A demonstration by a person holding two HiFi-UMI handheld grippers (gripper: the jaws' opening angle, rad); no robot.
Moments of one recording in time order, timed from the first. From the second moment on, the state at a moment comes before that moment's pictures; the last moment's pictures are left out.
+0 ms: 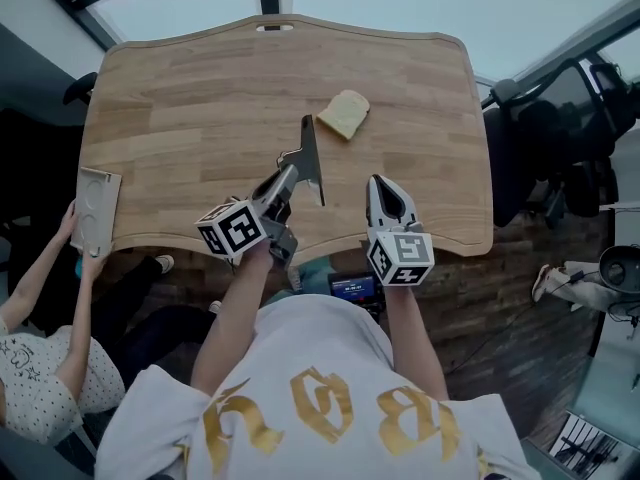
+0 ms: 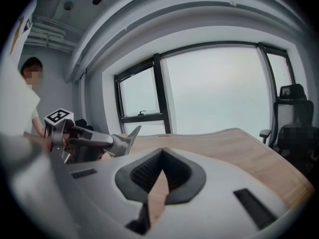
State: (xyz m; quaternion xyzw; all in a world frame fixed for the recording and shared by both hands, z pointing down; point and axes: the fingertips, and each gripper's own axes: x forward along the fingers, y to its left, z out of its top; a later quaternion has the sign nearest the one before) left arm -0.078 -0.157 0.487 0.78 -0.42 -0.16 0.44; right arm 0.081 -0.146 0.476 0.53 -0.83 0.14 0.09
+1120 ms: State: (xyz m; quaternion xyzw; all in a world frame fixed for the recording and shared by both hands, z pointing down) left arm -0.068 -0.117 0.452 0.81 -0.41 -0.16 0.39; right arm 0.089 -0.109 0.458 0.54 -0.83 0.12 0.07
